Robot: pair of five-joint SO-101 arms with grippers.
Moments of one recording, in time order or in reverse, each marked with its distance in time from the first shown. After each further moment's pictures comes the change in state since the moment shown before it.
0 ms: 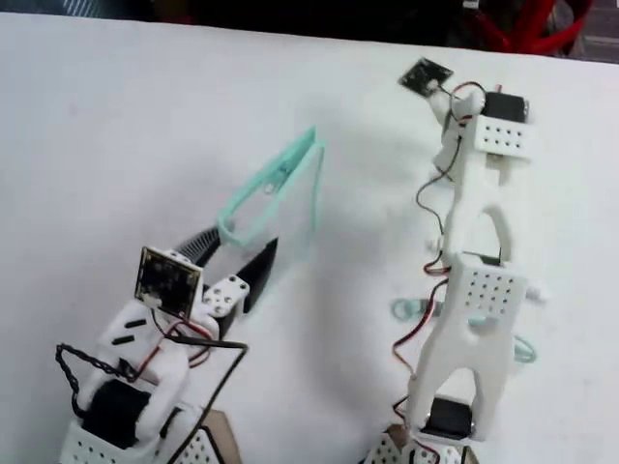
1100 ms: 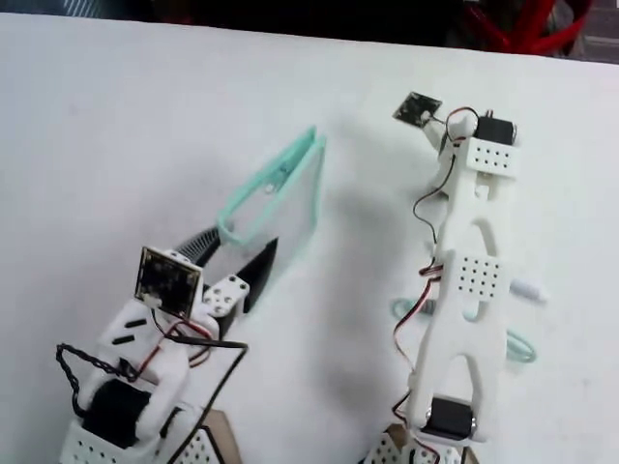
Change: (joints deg) left arm 0.0 0.0 0.0 -0.1 0.0; right arm 0.1 20.9 -19.4 3.7 6.8
